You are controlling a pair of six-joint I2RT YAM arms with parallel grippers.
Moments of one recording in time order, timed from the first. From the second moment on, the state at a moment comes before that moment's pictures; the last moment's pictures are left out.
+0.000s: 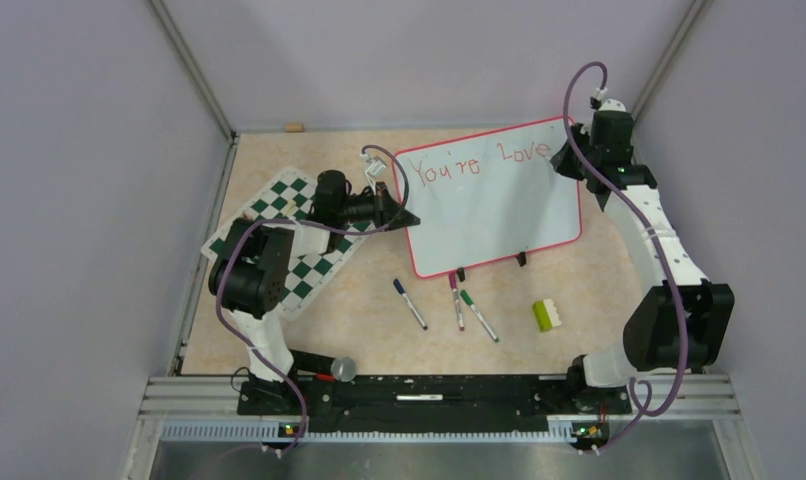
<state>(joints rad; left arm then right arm) -0.30 1.88 0.94 0.71 1.04 -0.45 0.03 1.47 1.32 -0.39 -0.03 0.31</state>
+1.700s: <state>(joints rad) -0.30 1.88 0.94 0.71 1.04 -0.45 -0.05 1.51 1.40 -0.39 -0.06 0.34</state>
